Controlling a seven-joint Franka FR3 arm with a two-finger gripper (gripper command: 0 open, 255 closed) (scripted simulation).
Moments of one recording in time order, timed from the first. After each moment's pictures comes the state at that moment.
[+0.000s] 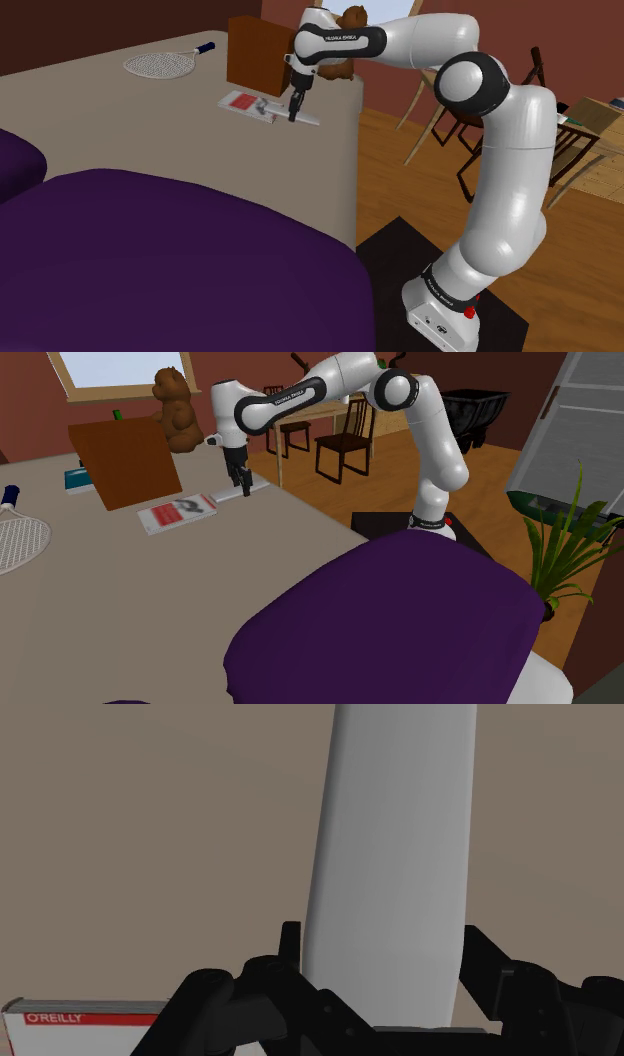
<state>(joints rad) -0.11 0.53 0.17 -1.39 -0.08 1.91 -0.62</state>
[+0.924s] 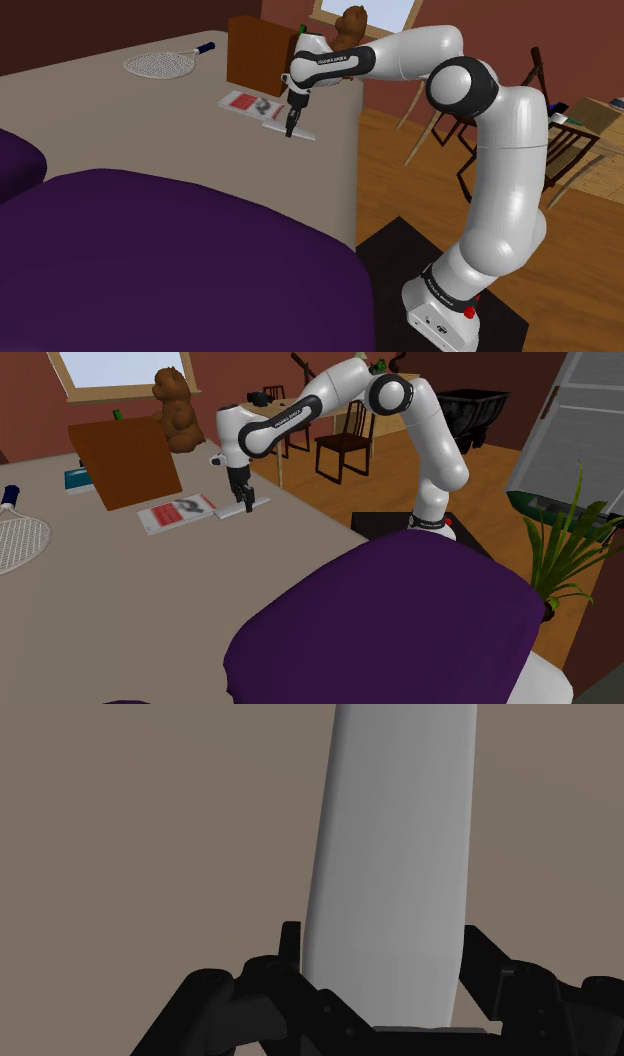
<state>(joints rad) -0.11 0.58 0.16 -1.48 -0.09 2.05 -0.62</state>
